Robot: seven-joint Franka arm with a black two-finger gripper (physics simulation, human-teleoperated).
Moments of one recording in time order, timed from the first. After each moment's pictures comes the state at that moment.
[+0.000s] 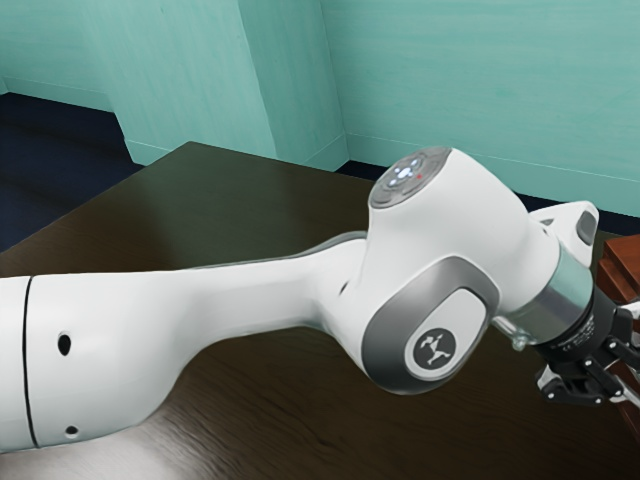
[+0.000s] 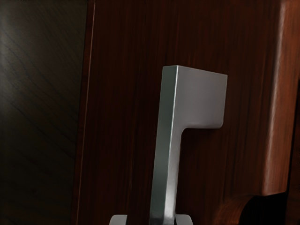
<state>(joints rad) -0.30 0.23 -0.27 -1.67 -0.22 2.46 -1.22</state>
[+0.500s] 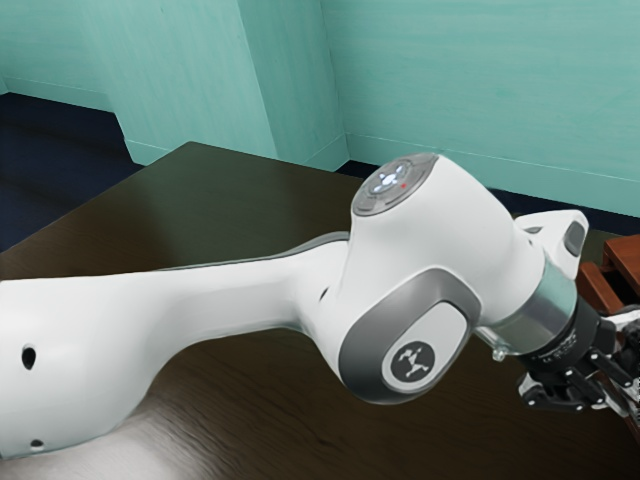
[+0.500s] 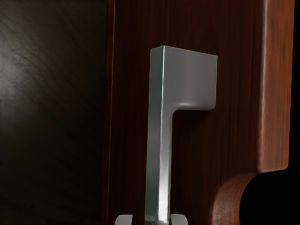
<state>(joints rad) -0.30 0.17 -0.27 -1.74 -0.19 2.46 -1.20</state>
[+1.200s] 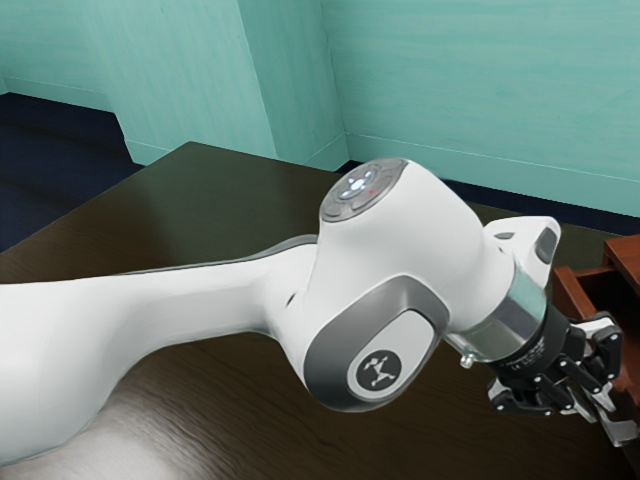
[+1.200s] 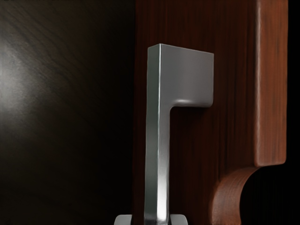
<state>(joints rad) -0.29 0.08 -0.26 -1.83 -0.19 2.45 -1.19</state>
